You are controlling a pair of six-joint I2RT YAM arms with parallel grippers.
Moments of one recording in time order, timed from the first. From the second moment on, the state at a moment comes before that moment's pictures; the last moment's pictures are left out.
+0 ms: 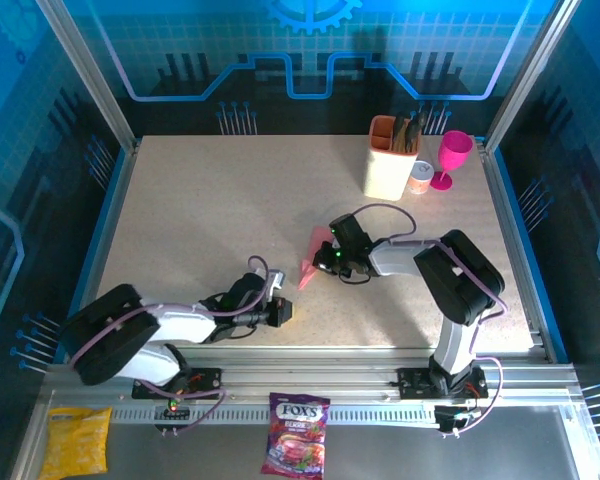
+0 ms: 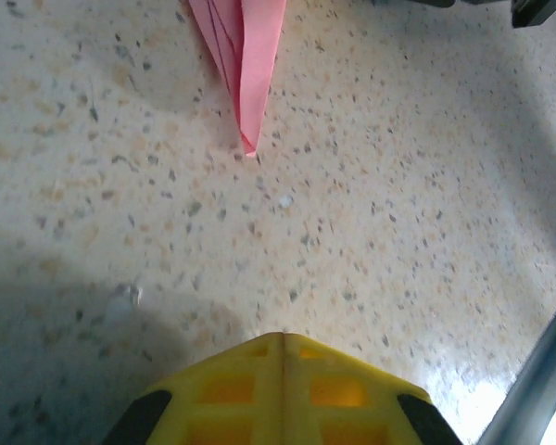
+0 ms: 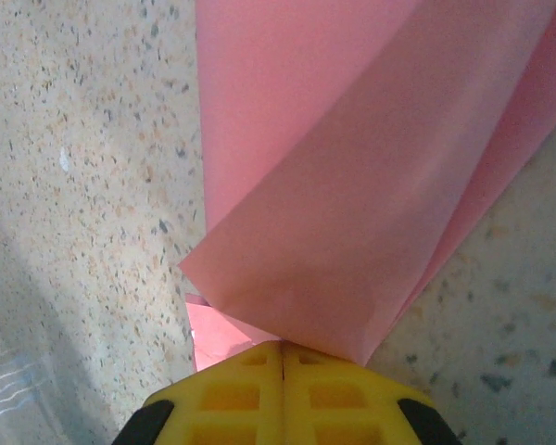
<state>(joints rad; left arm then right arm) -0.78 1.36 0.28 0.35 0.21 -0.73 0.61 1.82 0.86 0.03 -0.26 0.93</state>
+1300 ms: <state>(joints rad) -0.78 1.53 0.33 0.49 0.23 -0.69 0.75 1.71 0.73 0.14 -0.28 1.02</state>
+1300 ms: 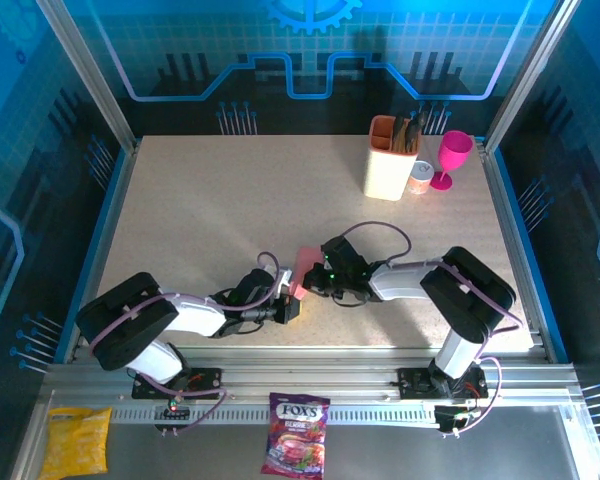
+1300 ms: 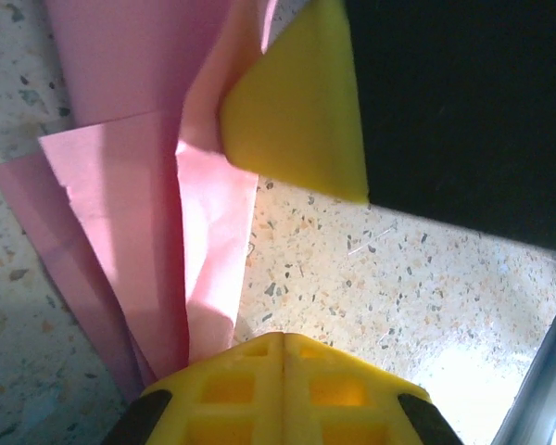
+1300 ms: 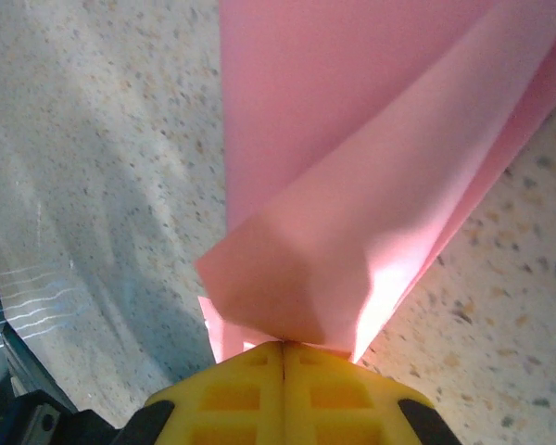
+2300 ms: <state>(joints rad) -0.78 1.61 0.32 0.66 0.24 -0.72 0.61 1.78 0.77 0.17 -0.35 0.92</state>
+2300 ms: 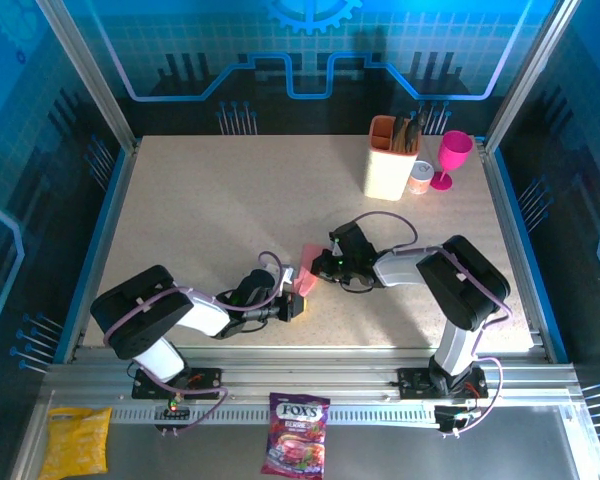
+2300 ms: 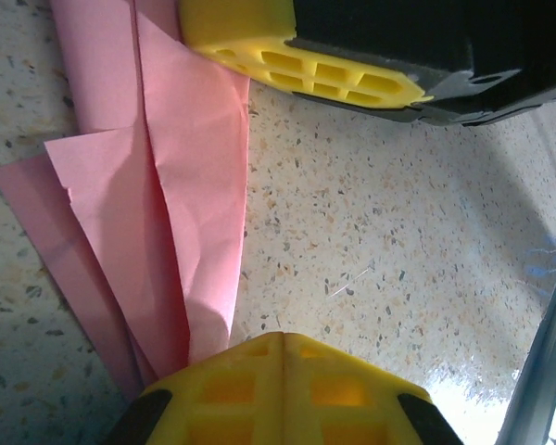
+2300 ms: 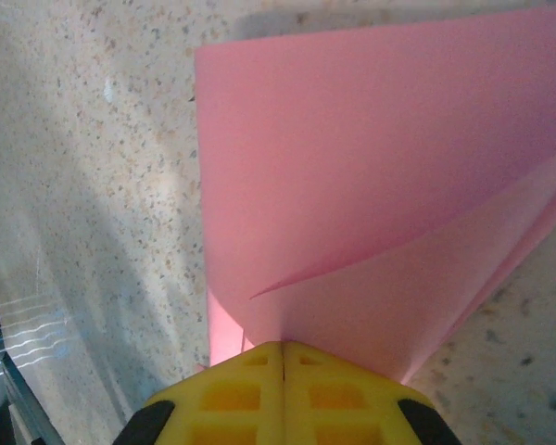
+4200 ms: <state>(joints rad) -0.66 1.21 0.62 0.08 0.23 -0.69 0.39 1.33 0.61 -0.12 -0.37 0.80</state>
